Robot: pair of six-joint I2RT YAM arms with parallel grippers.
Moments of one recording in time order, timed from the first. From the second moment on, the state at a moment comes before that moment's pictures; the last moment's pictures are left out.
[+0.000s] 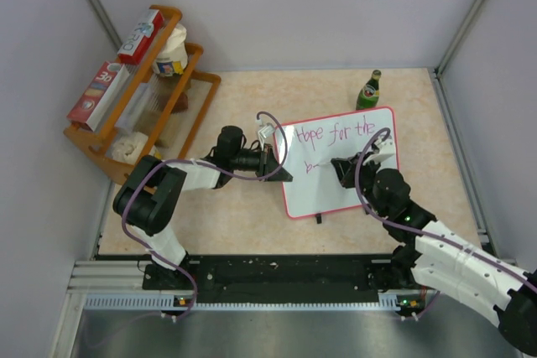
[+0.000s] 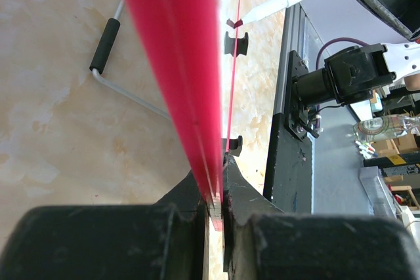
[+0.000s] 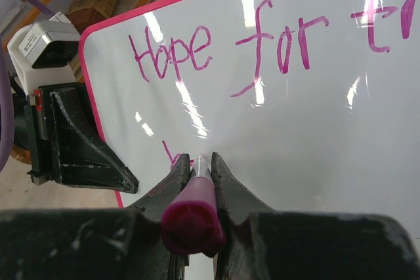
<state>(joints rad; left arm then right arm) -0.48 1.72 0.75 0.53 1.00 -0.47 0.68 0.75 0.37 0.23 0.27 0.48</state>
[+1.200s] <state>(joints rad) -0.48 1.72 0.75 0.52 1.00 -0.47 0.68 0.76 0.38 0.24 0.25 0.50</state>
